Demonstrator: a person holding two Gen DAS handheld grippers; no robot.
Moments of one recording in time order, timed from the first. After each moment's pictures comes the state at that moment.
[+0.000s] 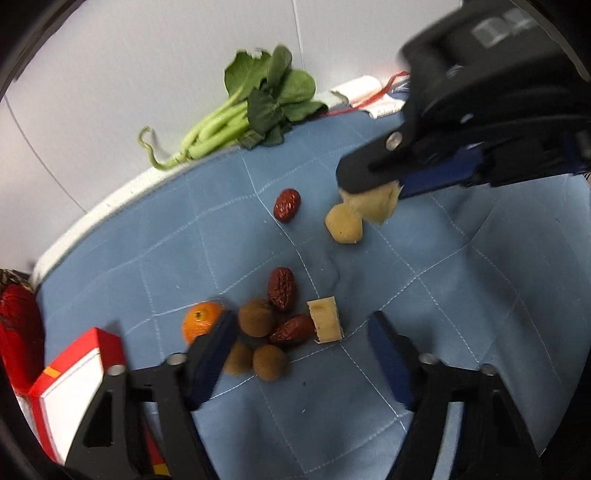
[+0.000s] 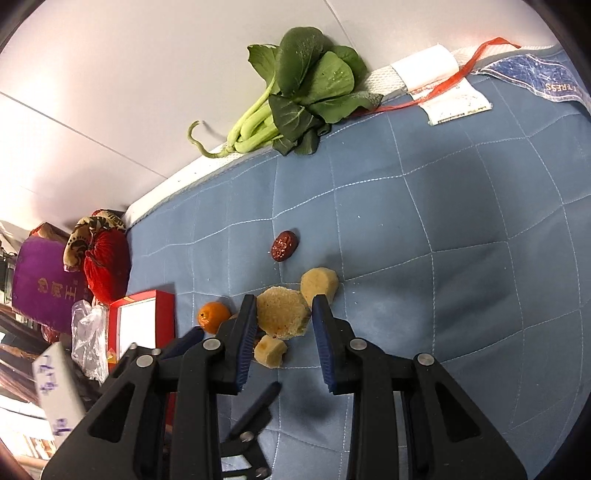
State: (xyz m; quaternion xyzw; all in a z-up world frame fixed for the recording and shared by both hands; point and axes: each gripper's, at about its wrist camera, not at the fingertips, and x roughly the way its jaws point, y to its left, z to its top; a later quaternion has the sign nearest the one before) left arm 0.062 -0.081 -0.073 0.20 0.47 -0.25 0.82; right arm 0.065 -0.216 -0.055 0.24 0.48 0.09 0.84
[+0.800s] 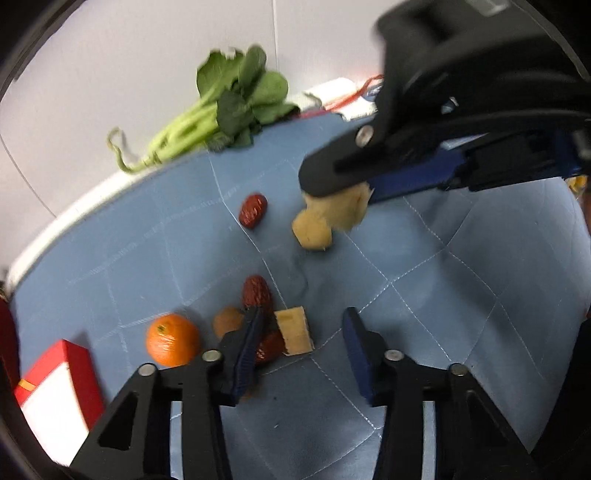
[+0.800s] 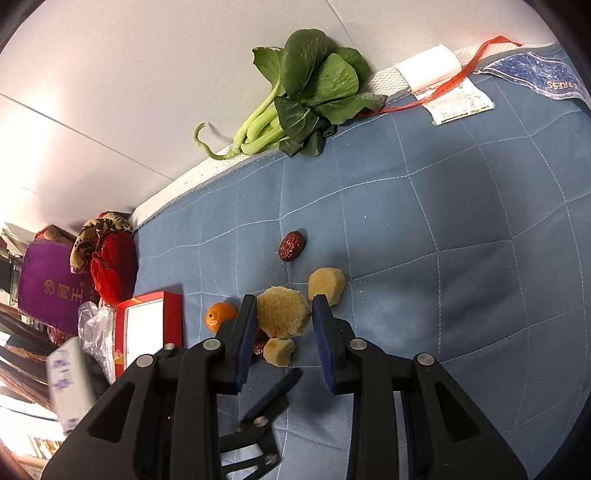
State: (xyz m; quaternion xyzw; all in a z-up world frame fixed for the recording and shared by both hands) left arm 0.067 -0.088 -0.078 0.17 0.48 -0.31 0.81; right arm 0.064 -0.216 -0.056 0.25 0.48 0.10 0.84
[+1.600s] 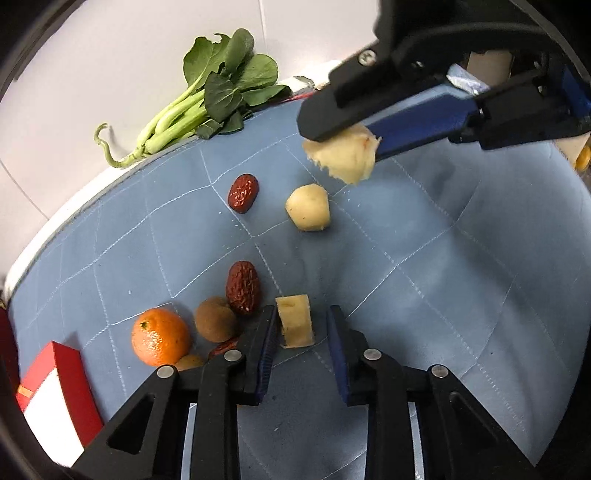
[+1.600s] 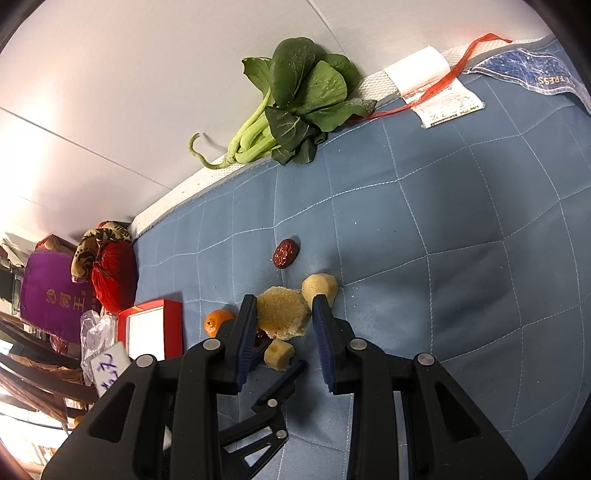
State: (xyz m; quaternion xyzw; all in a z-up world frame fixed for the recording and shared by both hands) left arm 0.060 -0.094 -0.093 0.20 0.48 -0.31 0.80; right arm 0.063 -0.224 -0.053 0.26 0.47 0.08 0.84
